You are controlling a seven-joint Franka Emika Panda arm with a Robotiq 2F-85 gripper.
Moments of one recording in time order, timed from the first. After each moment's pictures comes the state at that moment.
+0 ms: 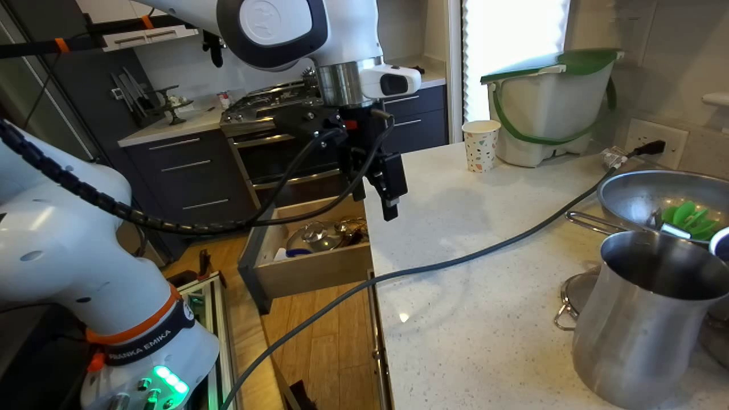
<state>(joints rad) -0.10 -0.37 -0.19 -2.51 -0.16 2.14 -0.31</state>
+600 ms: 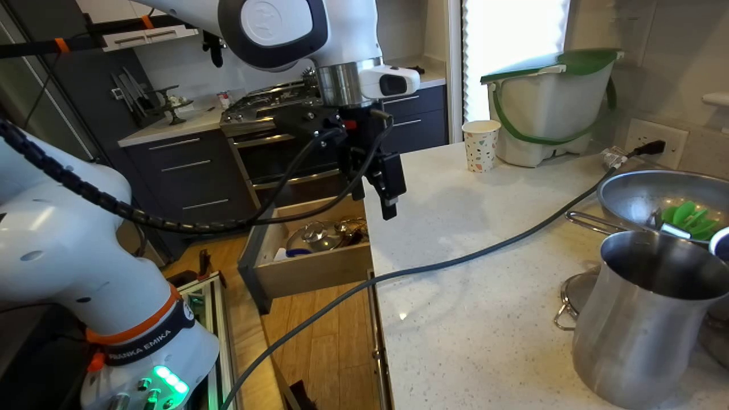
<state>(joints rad) -0.10 -0.37 -0.18 -2.52 -0.15 2.14 -0.30</state>
